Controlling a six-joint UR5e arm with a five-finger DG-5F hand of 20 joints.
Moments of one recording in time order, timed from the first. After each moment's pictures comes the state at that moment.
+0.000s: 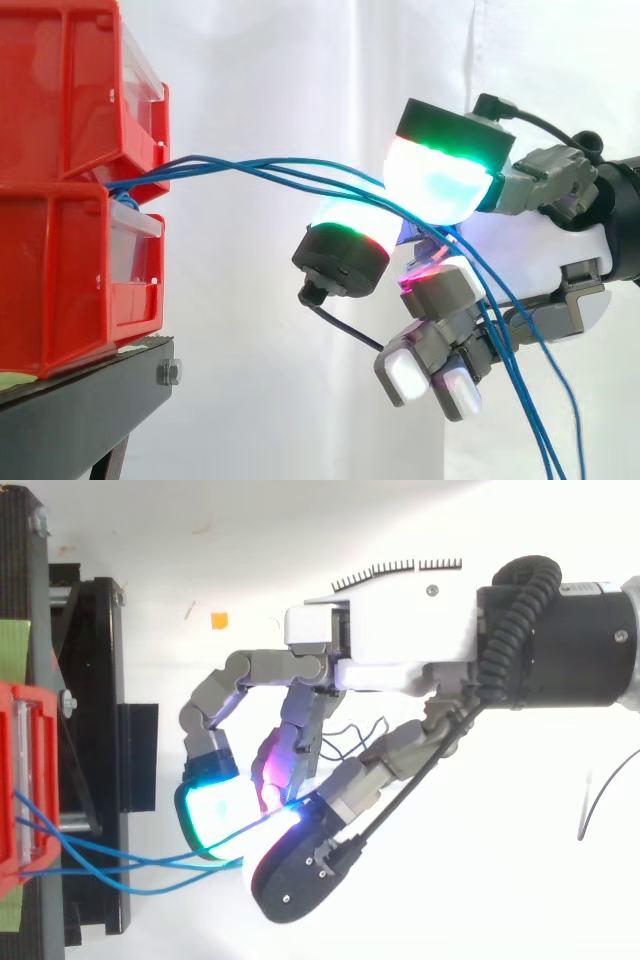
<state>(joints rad) 0.08 -2.29 -1.04 -3.16 -1.54 -0.01</state>
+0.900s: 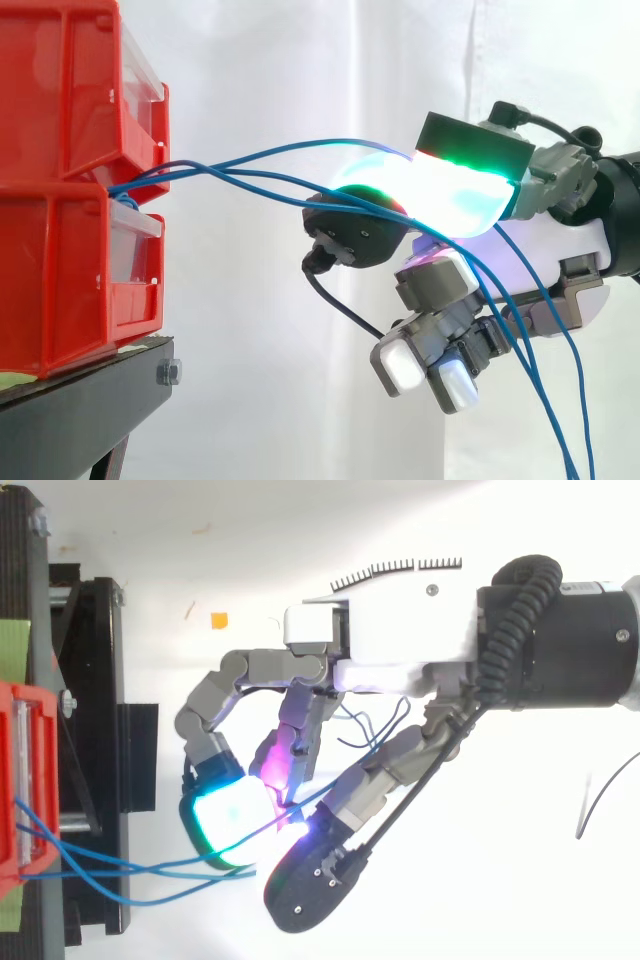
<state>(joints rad) 0.08 -2.29 -1.03 -3.16 -1.55 0.00</state>
